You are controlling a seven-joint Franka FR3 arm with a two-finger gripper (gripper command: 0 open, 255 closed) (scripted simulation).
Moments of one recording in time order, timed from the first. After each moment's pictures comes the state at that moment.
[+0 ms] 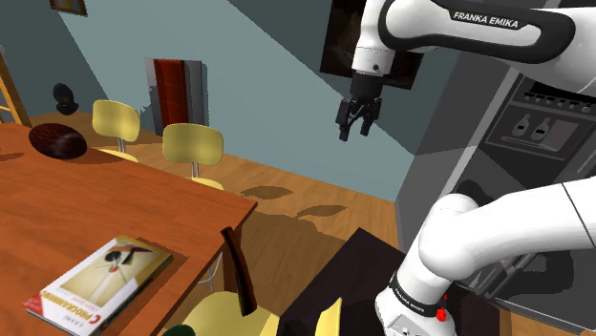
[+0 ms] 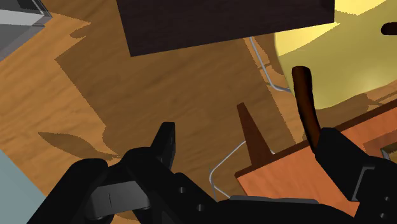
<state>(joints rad) 0.01 -0.78 -0.05 -2.31 -0.04 1.49 0.15</state>
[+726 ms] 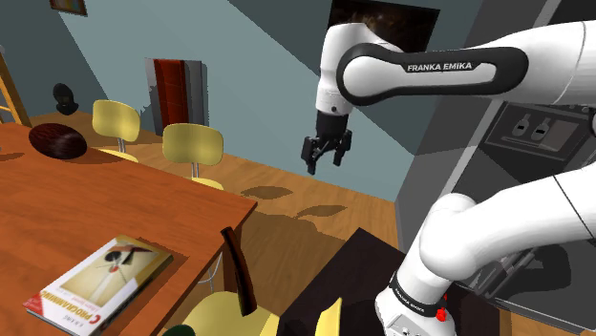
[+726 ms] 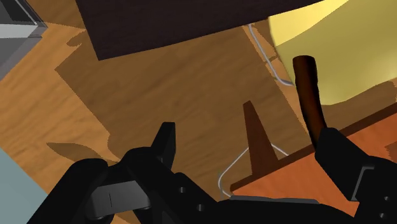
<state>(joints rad) 0.02 -0.70 0.11 -2.49 0.02 1.74 0.37</state>
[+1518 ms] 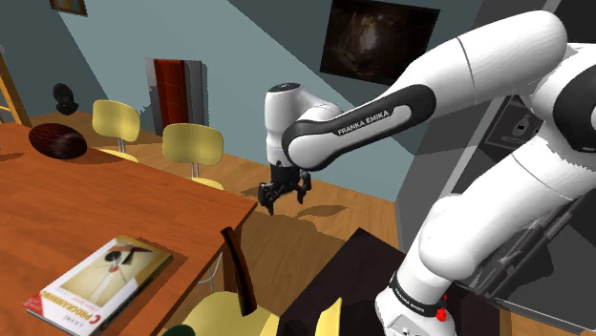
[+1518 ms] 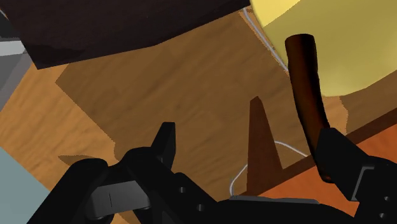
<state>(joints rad) 0.01 -0.34 0.34 -2.52 0.00 2.10 0.71</state>
